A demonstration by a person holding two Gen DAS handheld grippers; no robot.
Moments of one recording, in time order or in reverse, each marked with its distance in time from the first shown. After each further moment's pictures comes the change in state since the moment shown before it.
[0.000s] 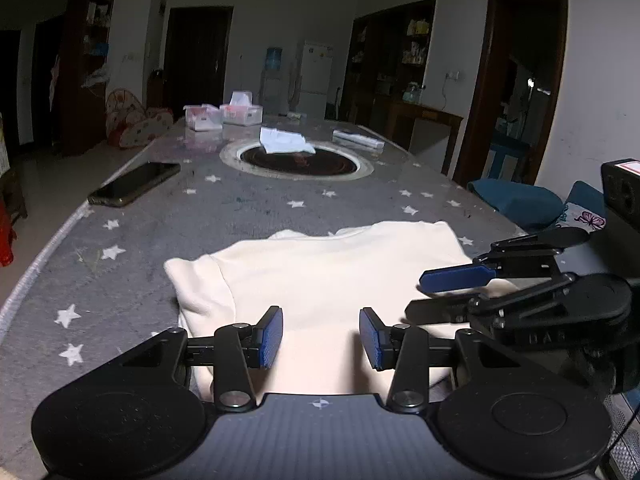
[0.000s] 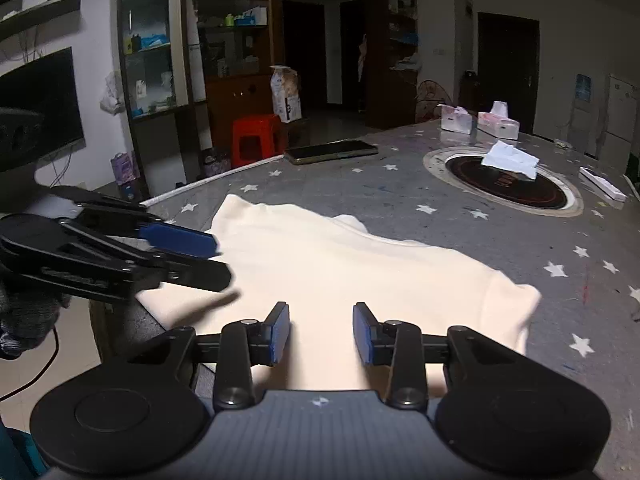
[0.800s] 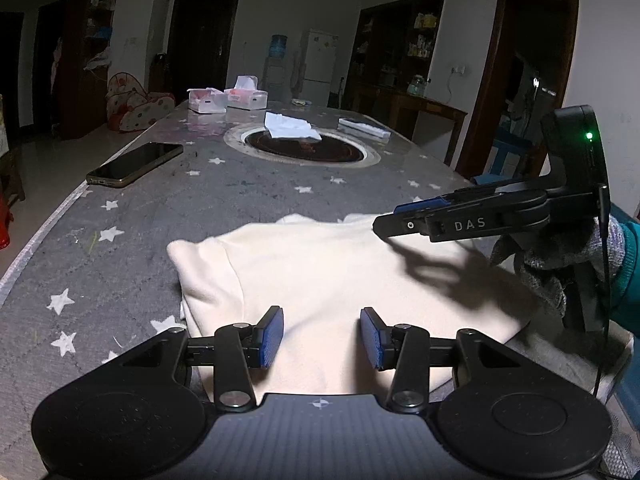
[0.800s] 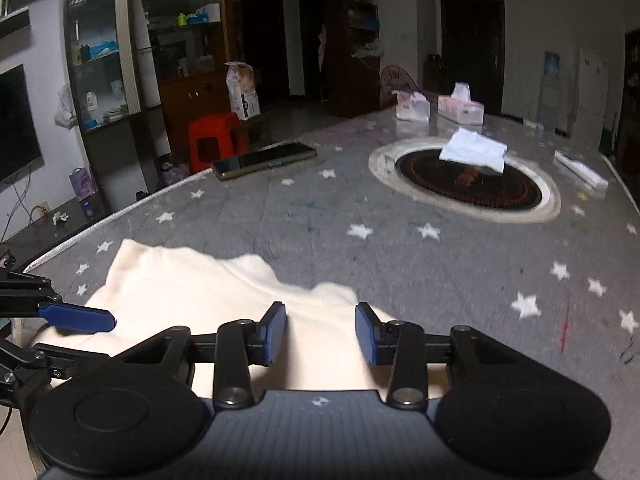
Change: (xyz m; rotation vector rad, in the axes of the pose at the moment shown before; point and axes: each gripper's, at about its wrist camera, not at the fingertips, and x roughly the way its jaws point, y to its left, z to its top) left arm 0.000 0.008 0.000 -0.025 0.005 -0.009; right arm 0.049 -0.065 0.042 0.087 0.014 -0.083
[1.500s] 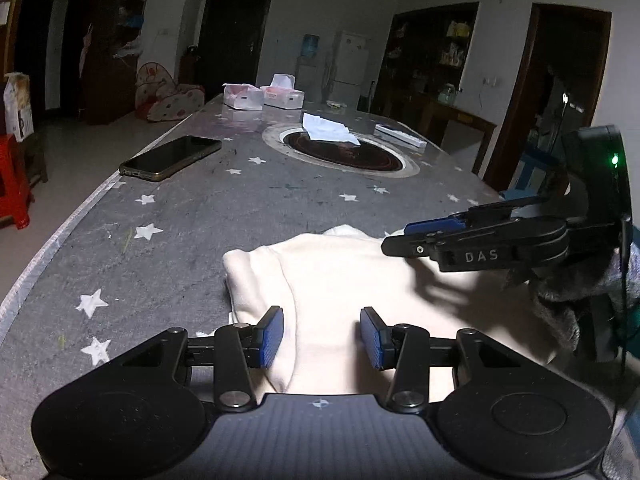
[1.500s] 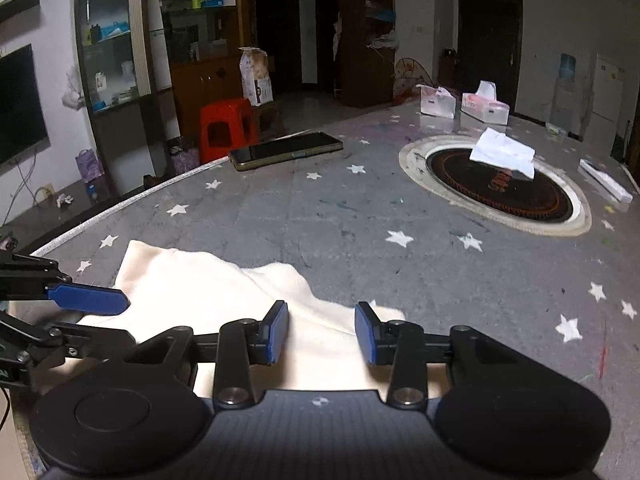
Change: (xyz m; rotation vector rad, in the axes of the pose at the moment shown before) left arm 0.004 0.027 0.008 -0.068 -0.005 0.062; right arm 0.030 0.028 0.016 -0.045 0.033 0.018
